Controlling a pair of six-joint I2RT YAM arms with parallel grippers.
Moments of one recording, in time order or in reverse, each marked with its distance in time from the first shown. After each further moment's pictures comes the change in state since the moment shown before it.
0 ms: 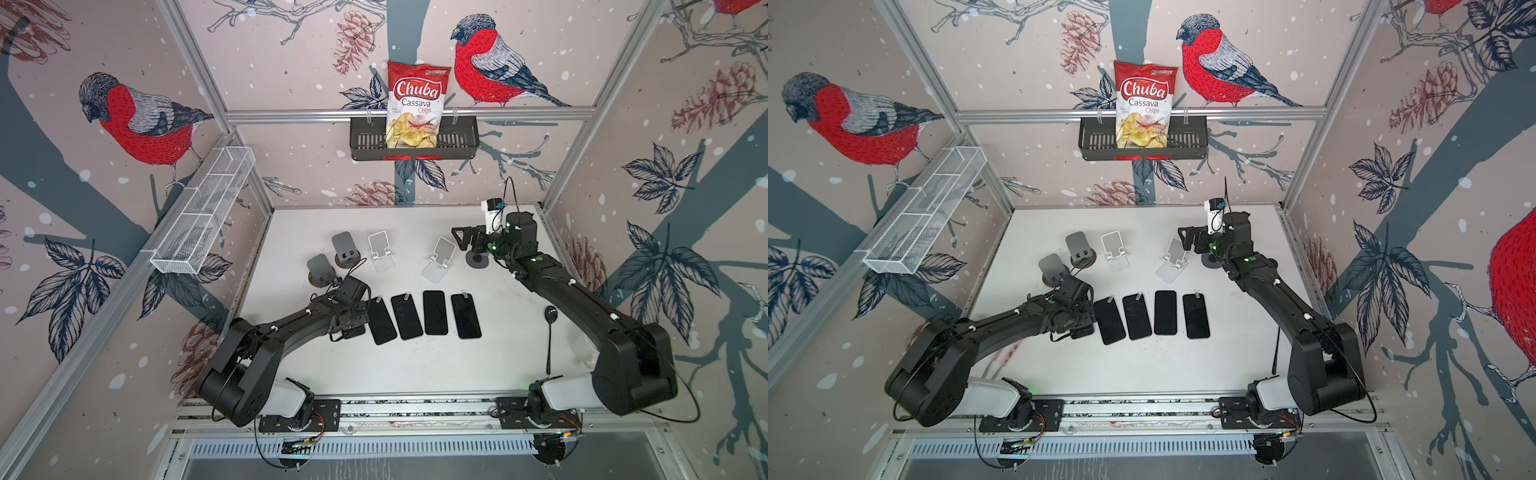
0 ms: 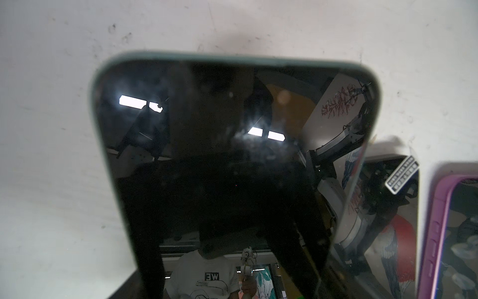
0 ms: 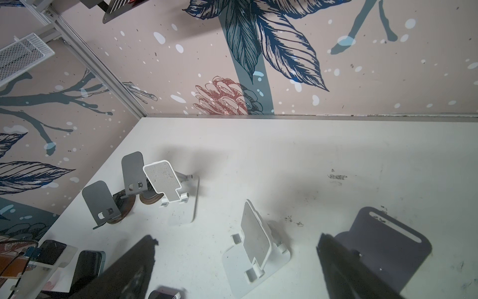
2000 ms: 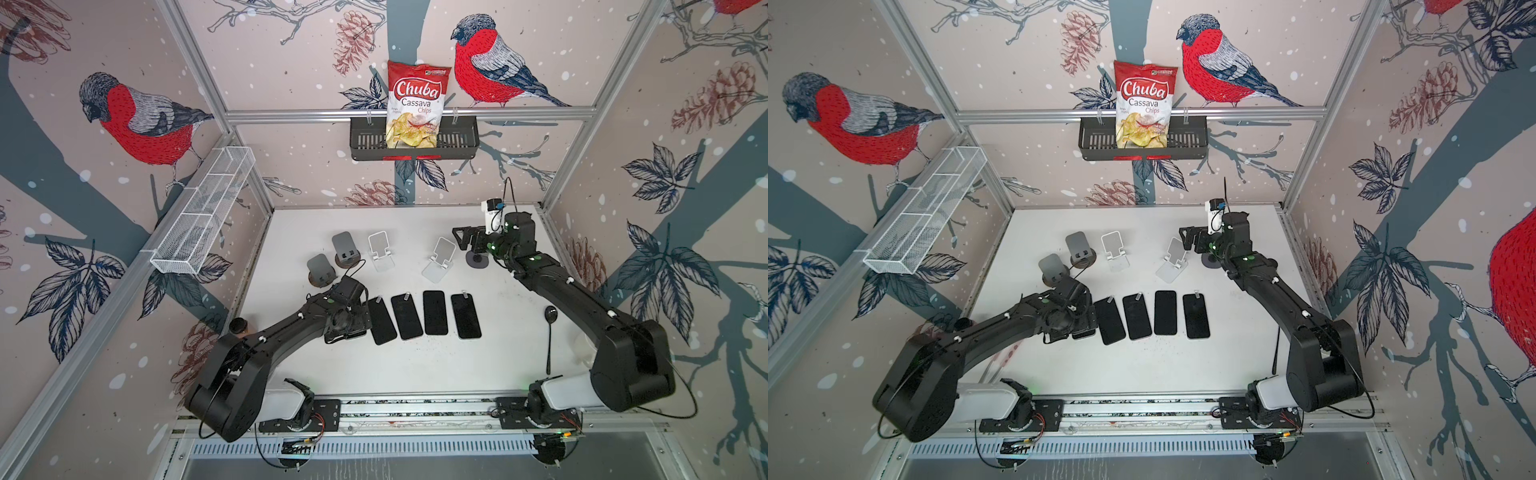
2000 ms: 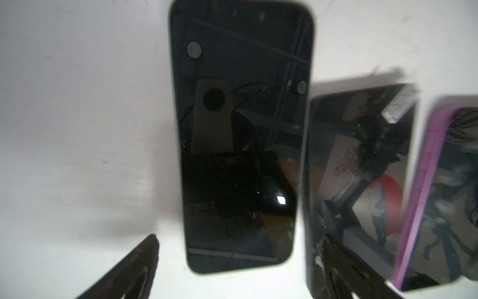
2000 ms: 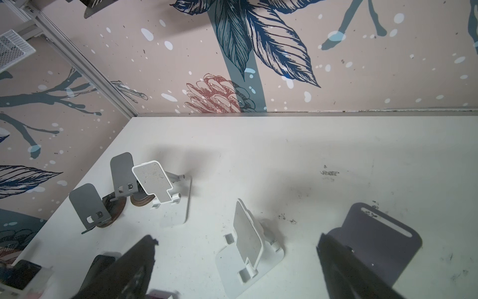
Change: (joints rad) left arm 0.002 -0.132 0.060 -0.203 0.097 0.024; right arm -0.001 0.026 0.011 -0.005 0.035 0.005
